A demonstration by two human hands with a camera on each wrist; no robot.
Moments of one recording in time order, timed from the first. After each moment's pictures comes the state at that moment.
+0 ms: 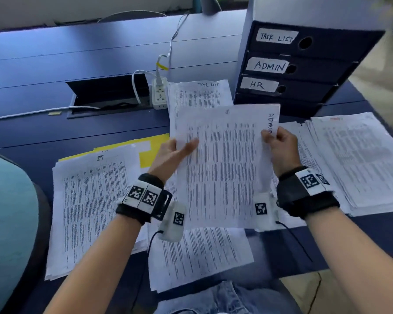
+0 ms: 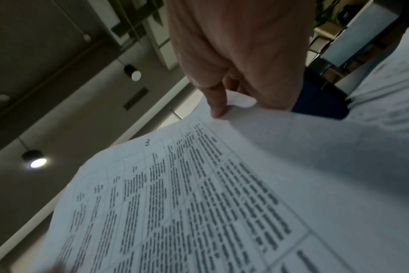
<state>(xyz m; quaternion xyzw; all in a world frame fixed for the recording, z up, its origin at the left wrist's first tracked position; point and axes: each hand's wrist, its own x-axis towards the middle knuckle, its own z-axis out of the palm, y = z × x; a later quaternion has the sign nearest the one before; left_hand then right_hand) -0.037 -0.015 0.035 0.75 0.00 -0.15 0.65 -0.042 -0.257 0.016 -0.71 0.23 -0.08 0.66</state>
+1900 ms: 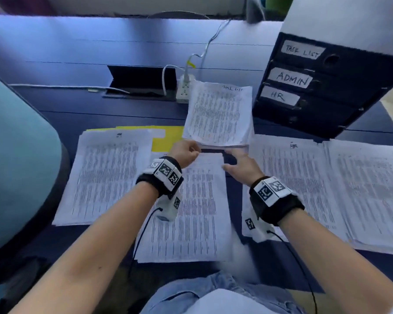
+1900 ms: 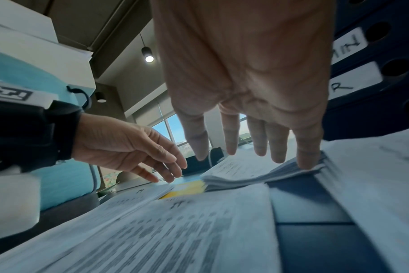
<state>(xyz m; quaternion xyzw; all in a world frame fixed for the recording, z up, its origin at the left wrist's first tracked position) -0.028 -0.043 0.008 0.93 0.02 -0.14 0.34 -0.046 -0.222 0.004 -0.92 -0.04 0.19 0.33</state>
